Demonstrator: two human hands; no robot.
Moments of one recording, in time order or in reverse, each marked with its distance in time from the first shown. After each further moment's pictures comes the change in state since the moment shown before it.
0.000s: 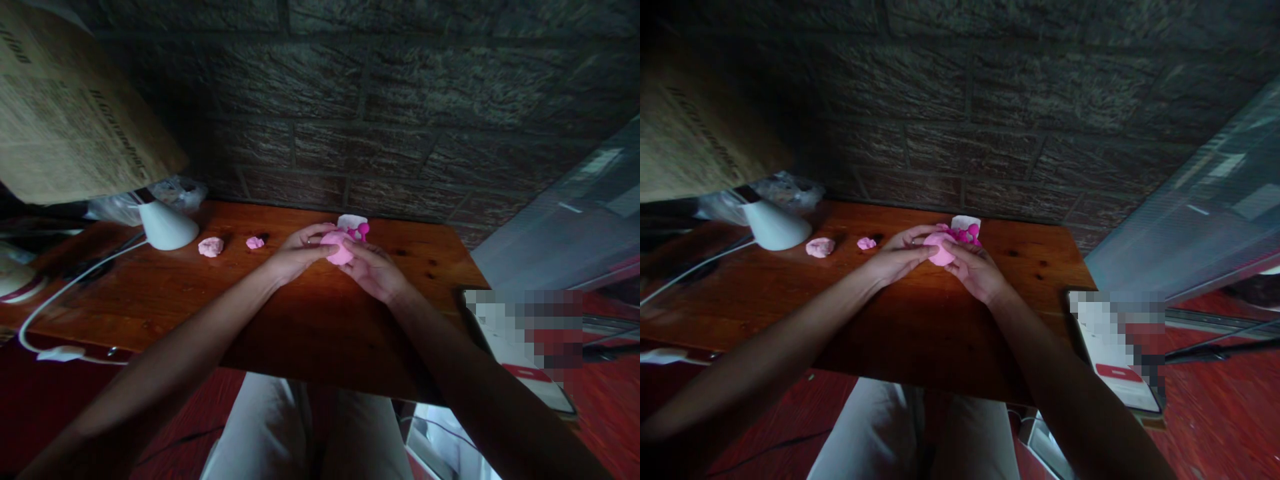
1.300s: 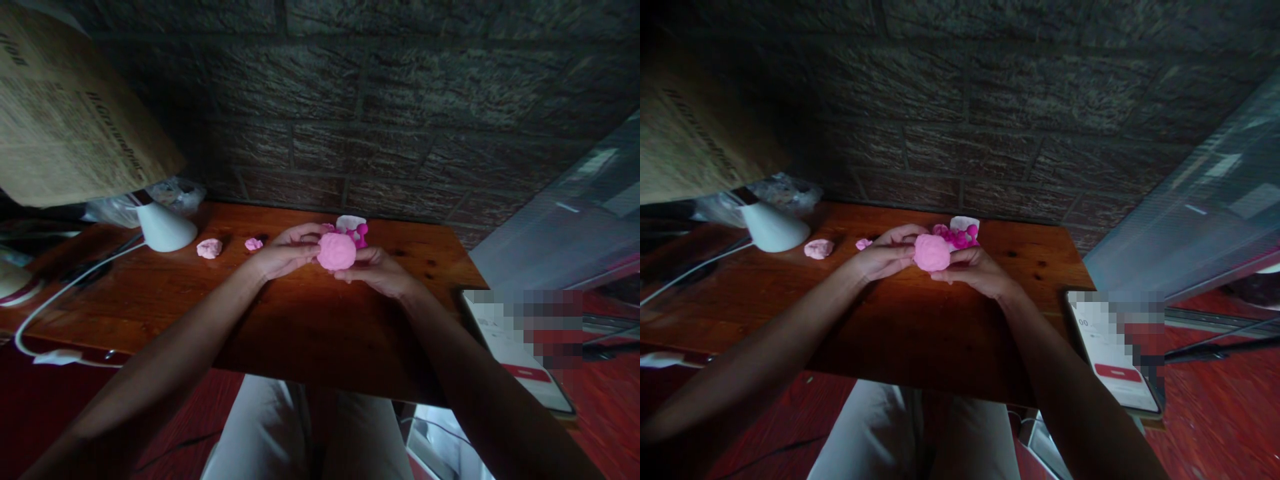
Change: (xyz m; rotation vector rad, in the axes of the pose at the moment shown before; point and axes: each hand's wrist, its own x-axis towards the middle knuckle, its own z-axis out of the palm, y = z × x) left_hand -0.003 0.017 -0.017 0.002 -0.192 -0.016; right_hand -0.008 -0.015 -0.009 -0.470 -0.229 -0.085
